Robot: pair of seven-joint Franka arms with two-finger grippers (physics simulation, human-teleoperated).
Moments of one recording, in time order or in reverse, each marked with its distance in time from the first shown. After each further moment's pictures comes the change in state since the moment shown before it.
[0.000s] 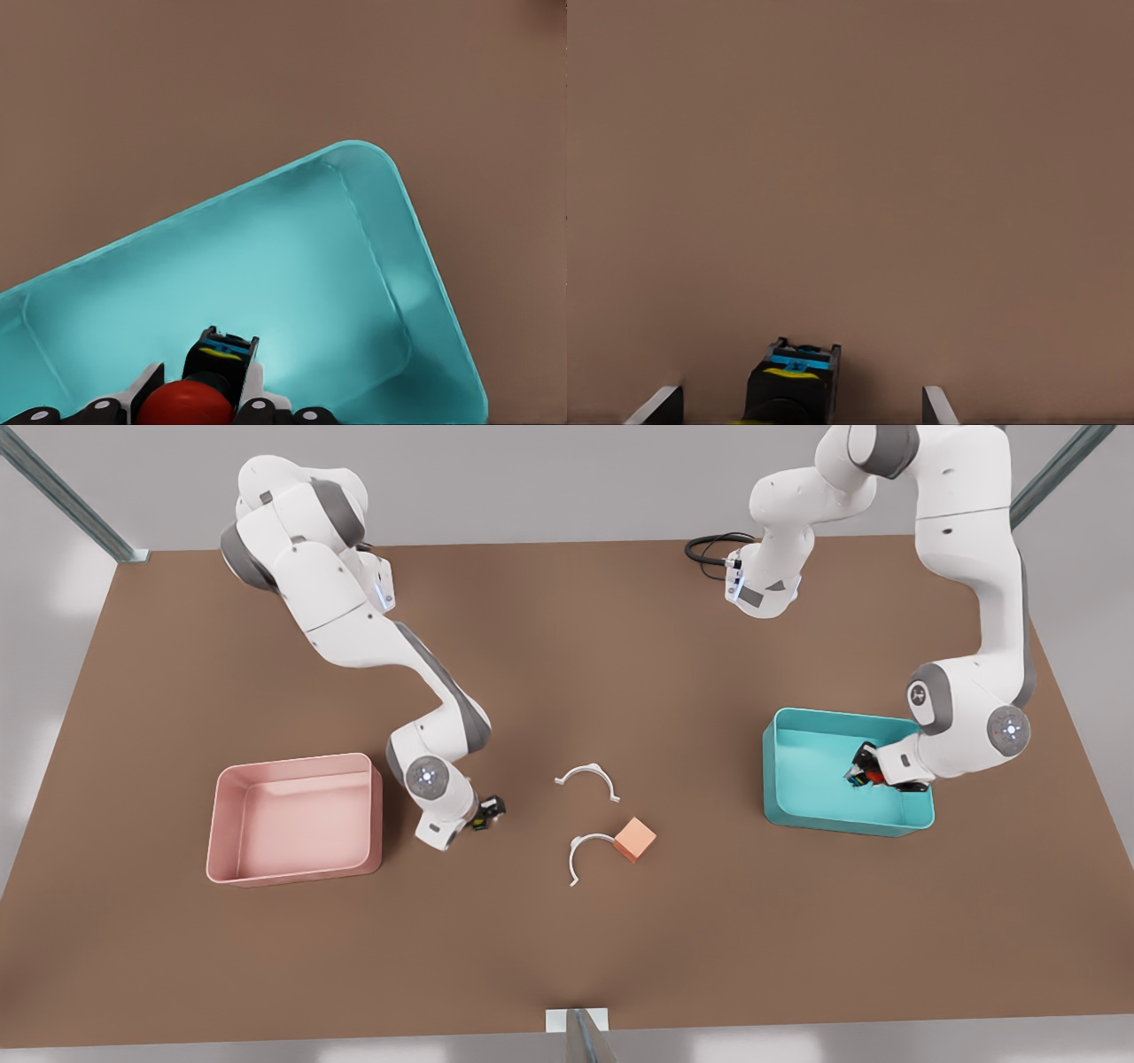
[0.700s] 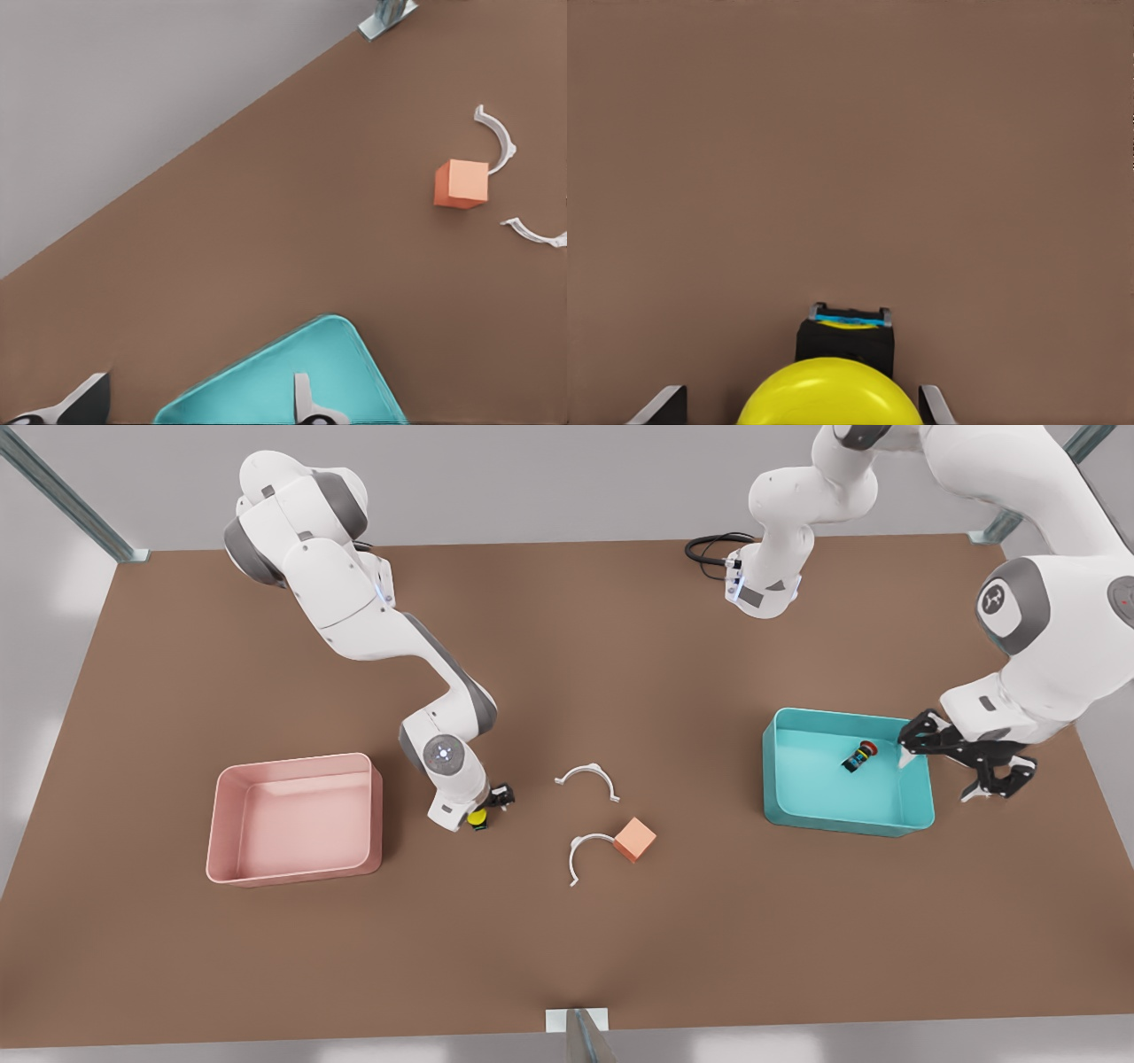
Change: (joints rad) left arm -0.149 -0.114 -0.002 0.564 0.021 -0.310 -0.154; right arm 0.027 -0.018 0.013 -0.115 -0.078 0.138 0.137
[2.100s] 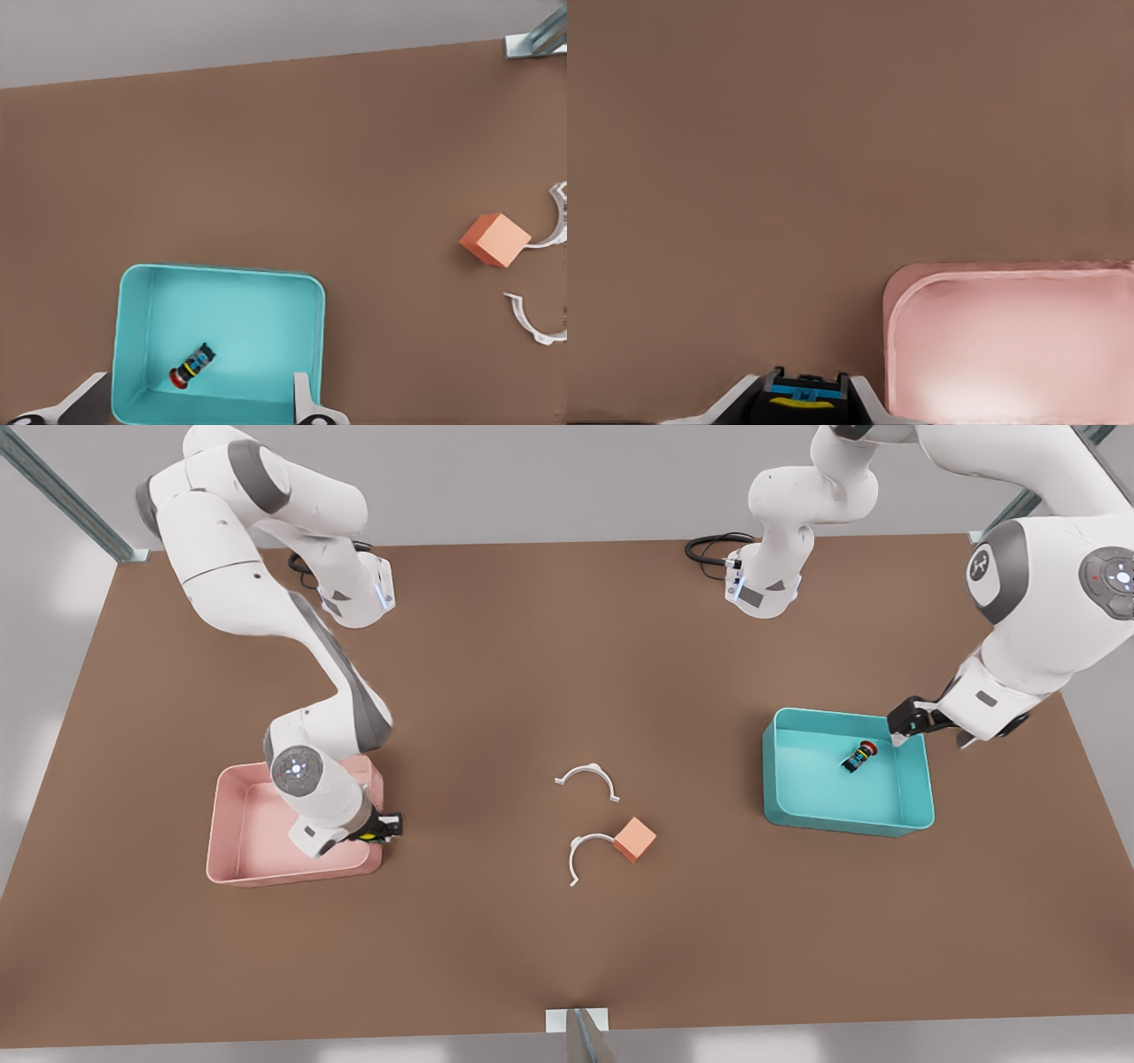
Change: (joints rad) left arm -0.044 -0.017 -0.004 0.041 0.106 -0.187 -0.599; right arm -0.544 -0.201 0.270 0.041 -0.143 -0.312 -0.042
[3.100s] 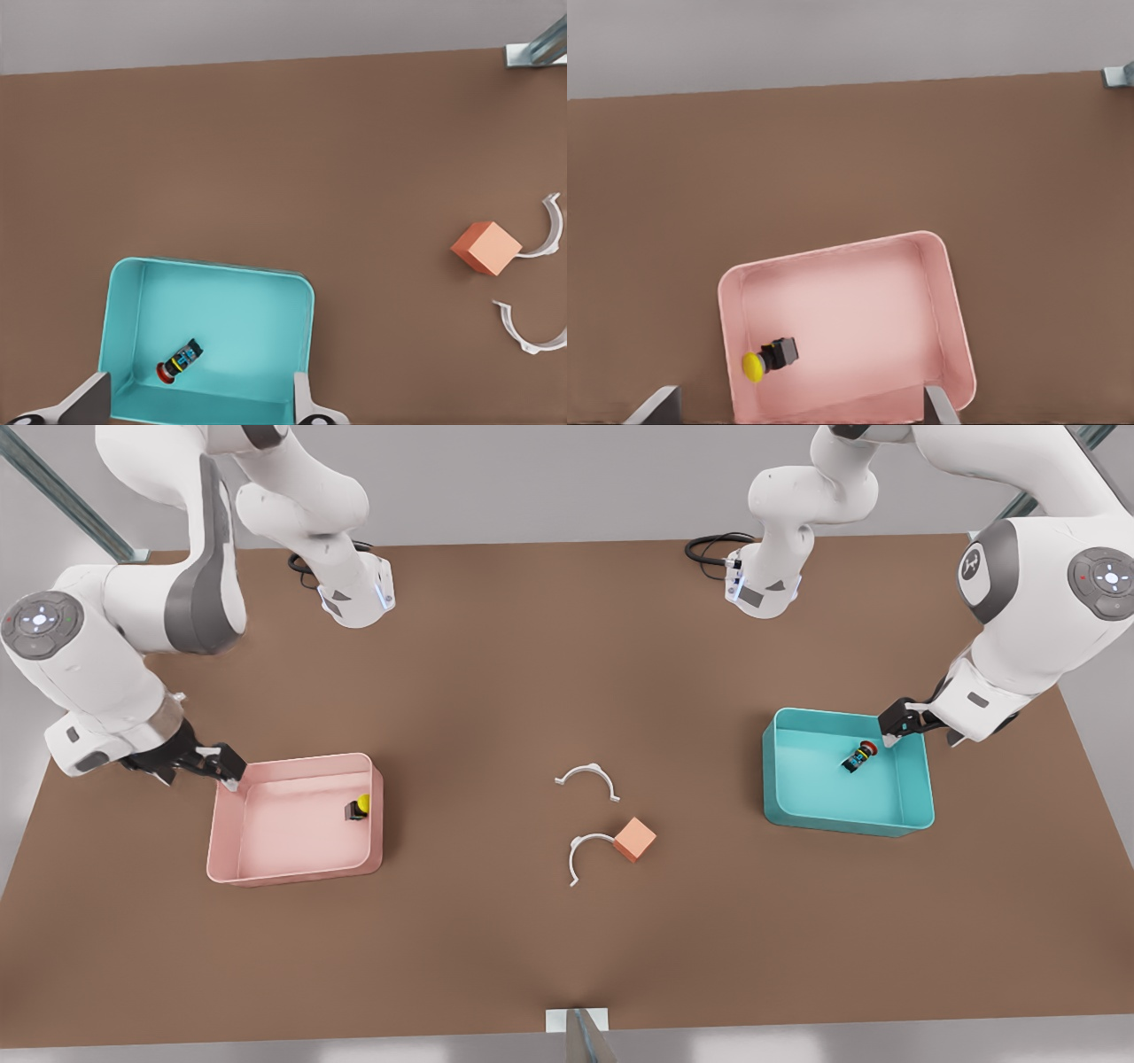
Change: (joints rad) left arm -0.016 0.000 -0.001 0.001 -0.004 -0.005 -0.057; right arm 0.265 -0.366 -0.496 0.257 0.172 -0.485 -0.166
